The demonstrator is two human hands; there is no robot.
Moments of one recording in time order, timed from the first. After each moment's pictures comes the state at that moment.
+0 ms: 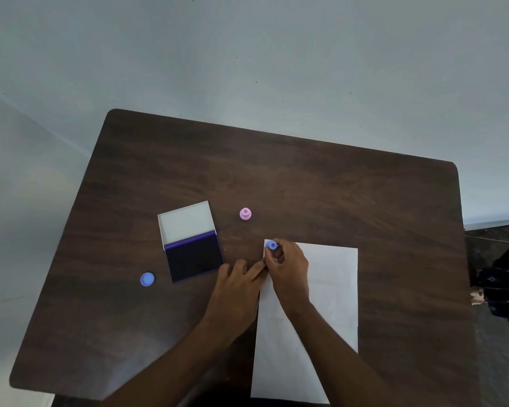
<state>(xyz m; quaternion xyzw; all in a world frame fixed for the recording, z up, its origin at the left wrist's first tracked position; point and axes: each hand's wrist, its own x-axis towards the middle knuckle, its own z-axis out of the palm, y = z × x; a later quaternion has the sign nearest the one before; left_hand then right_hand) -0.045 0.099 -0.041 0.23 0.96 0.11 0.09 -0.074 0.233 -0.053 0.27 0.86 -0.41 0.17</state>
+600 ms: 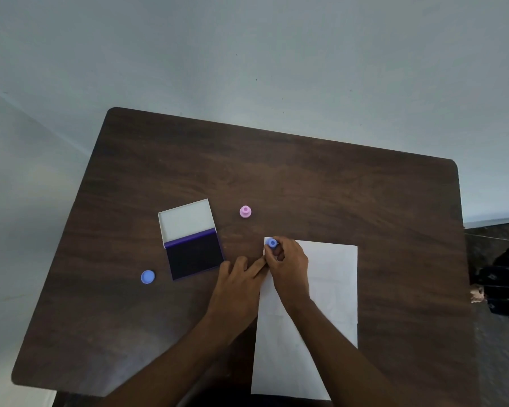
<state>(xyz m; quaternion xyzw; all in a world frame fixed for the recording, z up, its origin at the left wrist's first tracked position) -0.046 0.103 -0.037 0.23 0.96 0.10 0.09 -0.075 0.234 -0.055 0.28 0.85 -0.41 0.18</state>
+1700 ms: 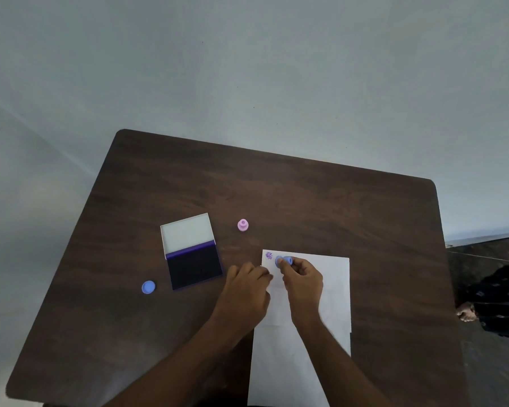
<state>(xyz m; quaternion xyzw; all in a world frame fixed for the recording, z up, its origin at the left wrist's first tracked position) -0.057 0.119 -0.022 0.20 0.95 0.19 0.17 -0.059 0.249 -0.026 0.41 0.73 -0.54 0.02</state>
